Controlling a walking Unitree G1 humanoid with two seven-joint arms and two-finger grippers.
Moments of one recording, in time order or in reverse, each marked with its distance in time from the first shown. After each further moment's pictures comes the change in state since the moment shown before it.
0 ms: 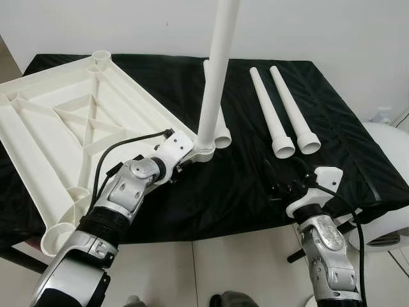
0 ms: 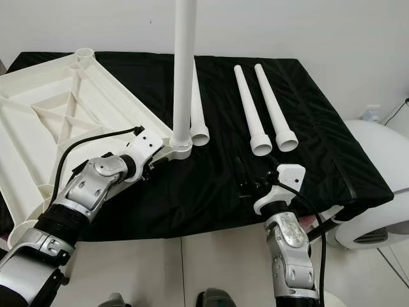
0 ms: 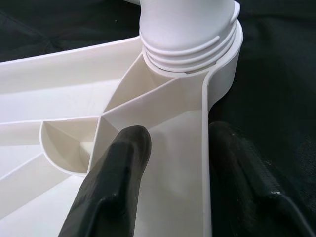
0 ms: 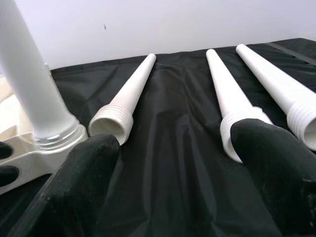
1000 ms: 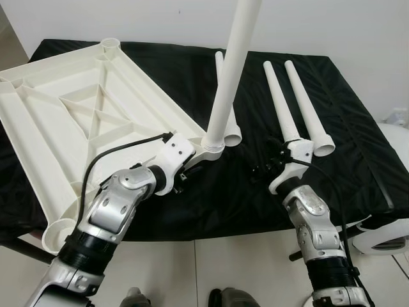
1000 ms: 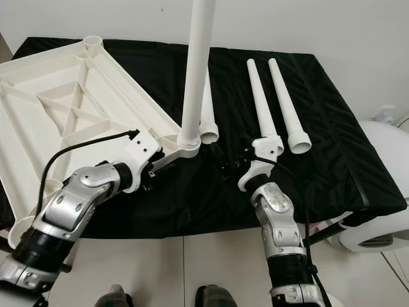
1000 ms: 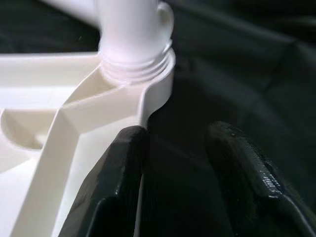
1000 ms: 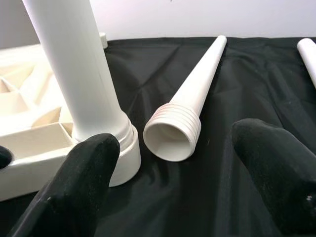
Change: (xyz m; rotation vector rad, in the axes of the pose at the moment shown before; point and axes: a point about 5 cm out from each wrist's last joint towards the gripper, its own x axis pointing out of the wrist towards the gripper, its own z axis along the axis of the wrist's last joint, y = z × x) left arm -0.044 -0.030 0.029 -0.093 -0.204 -0.205; right arm 0.050 0.020 -0.001 -0.036 0.018 0.252
